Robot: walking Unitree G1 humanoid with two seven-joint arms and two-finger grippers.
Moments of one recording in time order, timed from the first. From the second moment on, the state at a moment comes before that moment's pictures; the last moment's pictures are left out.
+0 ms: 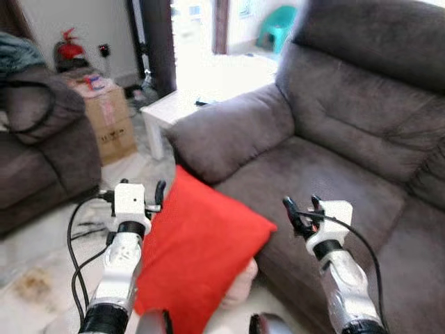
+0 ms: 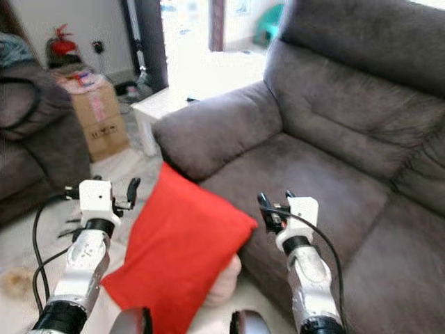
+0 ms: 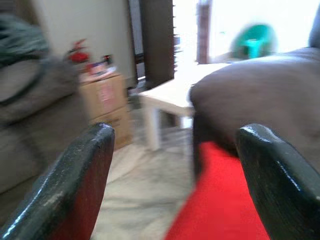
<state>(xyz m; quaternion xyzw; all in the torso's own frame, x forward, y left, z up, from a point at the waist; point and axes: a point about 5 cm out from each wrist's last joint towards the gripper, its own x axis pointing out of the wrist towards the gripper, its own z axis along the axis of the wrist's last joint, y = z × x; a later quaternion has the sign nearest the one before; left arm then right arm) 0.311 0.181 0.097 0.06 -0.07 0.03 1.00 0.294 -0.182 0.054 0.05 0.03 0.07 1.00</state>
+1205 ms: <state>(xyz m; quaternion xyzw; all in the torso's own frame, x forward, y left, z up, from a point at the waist) 0.311 0.179 0.096 0.07 -0.06 0.01 1.00 0.298 -0.176 0.058 0.06 0.02 0.06 1.00</state>
